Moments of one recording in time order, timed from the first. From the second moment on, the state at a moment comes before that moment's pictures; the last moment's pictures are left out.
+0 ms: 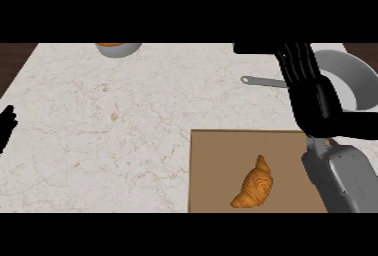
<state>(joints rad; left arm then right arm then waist) 0.06 0.63 0.04 -1.45 0.11 0.12 -0.08 -0.41 -0.27 0.15 -1.55 -0.38 -0.15 -0.12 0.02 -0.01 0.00</state>
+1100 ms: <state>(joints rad) -0.06 0.30 -0.11 -1.64 0.26 0.21 0.21 -0.13 -0.66 0.54 -1.90 0.43 -0.36 0.41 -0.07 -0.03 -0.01</state>
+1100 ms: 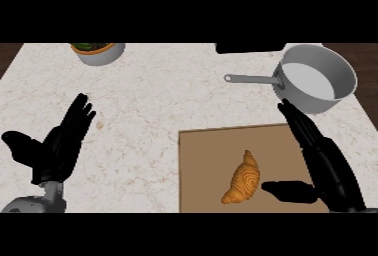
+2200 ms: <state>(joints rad) -0.13 0.26 -0.15 -1.65 0.22 0.22 0.26 -0.35 -0.69 0.62 -2.19 0.27 0.14 1.22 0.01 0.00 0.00</state>
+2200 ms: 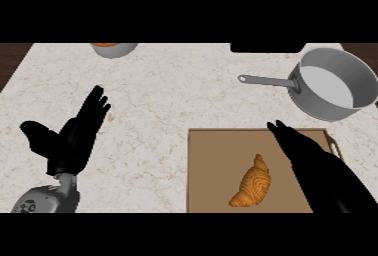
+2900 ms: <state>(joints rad) -0.14 0.25 -0.15 -1.67 0.21 0.22 0.30 -0.35 -0.63 0.69 -2.08 0.32 0.18 1.24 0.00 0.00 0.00</state>
